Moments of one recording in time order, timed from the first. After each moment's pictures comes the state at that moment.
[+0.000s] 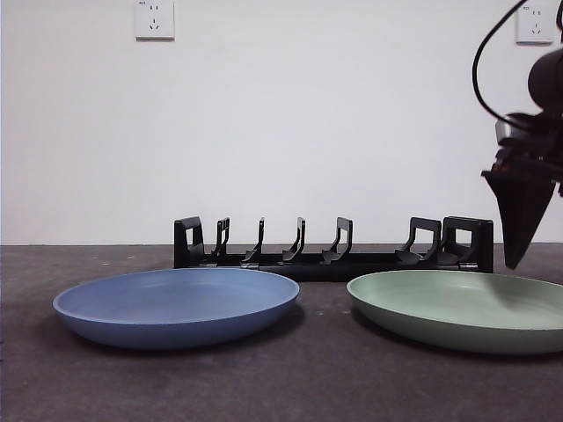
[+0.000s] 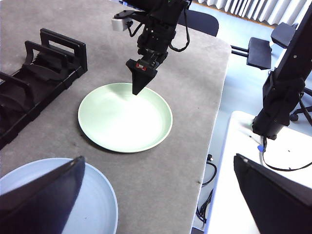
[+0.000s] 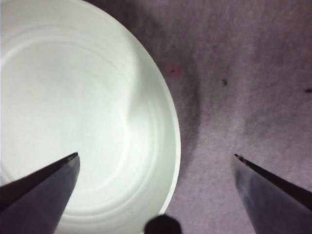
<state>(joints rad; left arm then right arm) -0.47 0.89 0.99 -0.67 0.67 0.23 0.05 1.66 1.12 -0.86 -0.23 -0.10</state>
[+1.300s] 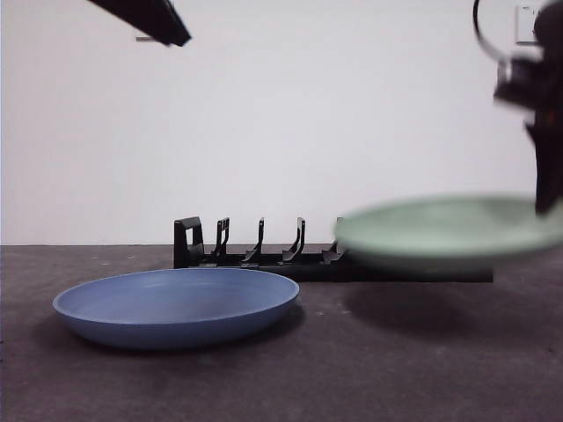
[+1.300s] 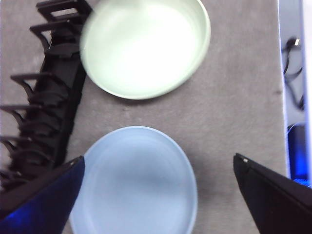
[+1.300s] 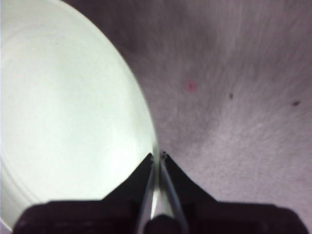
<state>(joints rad) -0.81 1.04 0.99 -0.68 0.10 0.65 0.04 1.54 1.22 -0.96 -0.28 -0.09</state>
